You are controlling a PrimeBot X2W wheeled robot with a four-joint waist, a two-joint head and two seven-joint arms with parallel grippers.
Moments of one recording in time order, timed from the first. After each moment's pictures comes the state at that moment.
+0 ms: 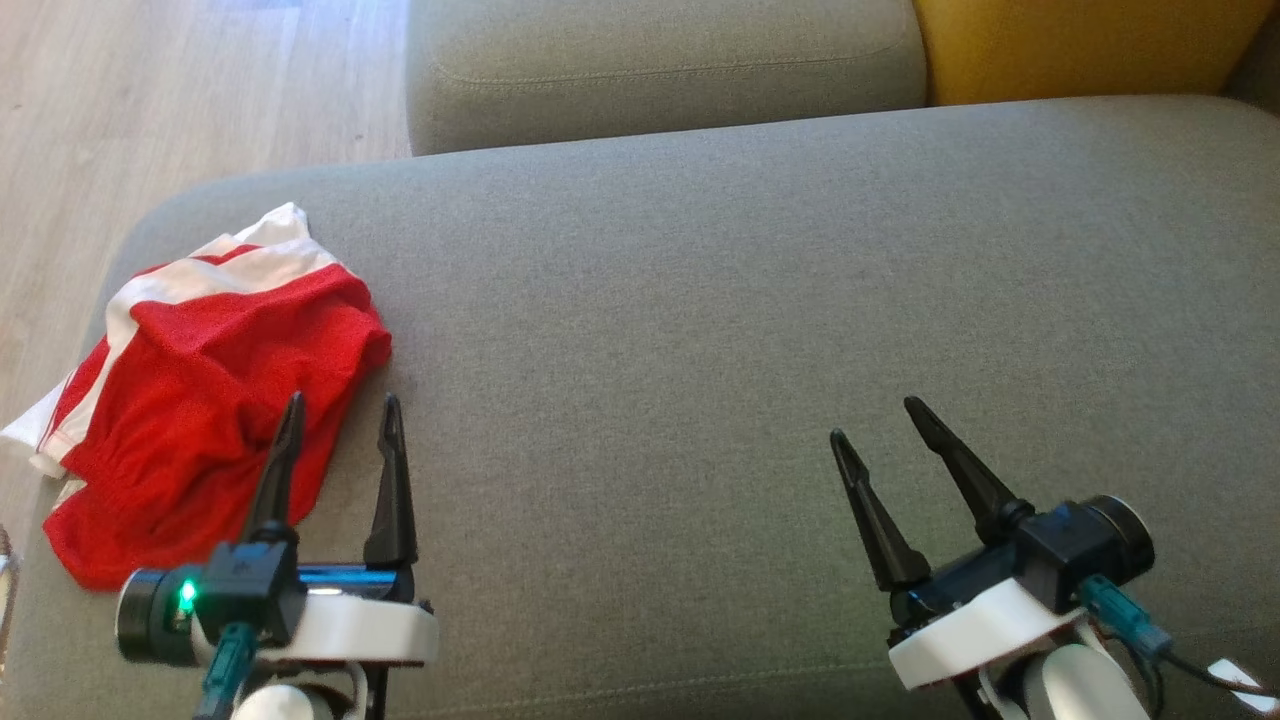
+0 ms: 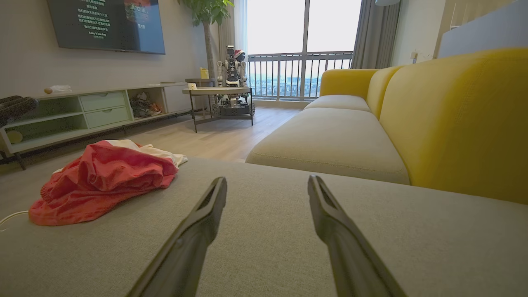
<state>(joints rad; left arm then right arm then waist) 0.07 0.10 -0.20 -0.08 -0.08 0.13 -0.25 0.01 -0.04 0.14 0.06 0.06 0.13 -0.25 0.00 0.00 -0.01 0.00</state>
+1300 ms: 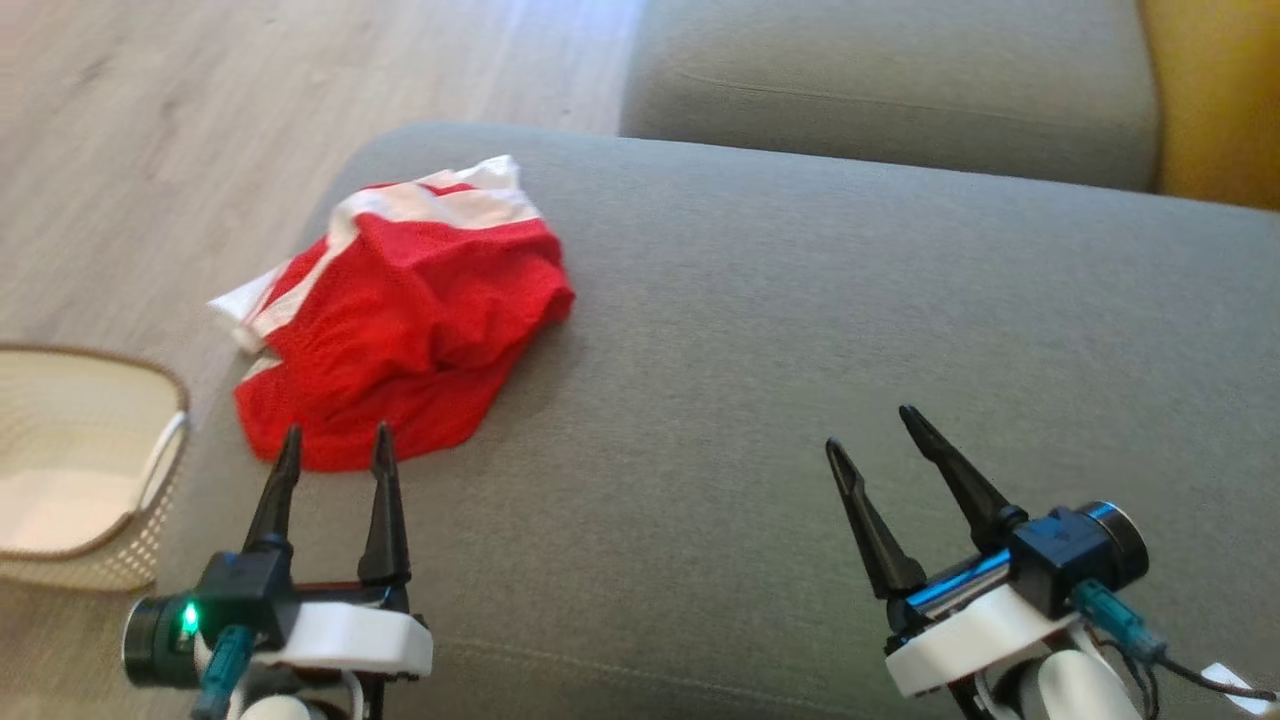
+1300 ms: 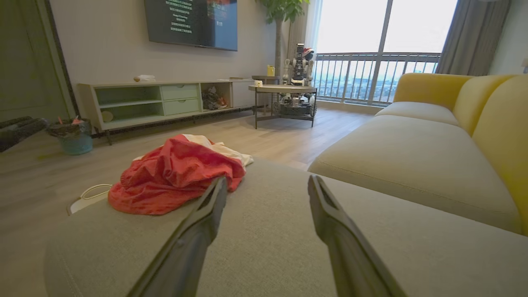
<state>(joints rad) 0.08 0.06 -0.14 0.01 -0.07 0.09 -0.25 0.01 -0.04 0.15 0.07 0.05 0.13 -0.25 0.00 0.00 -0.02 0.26</state>
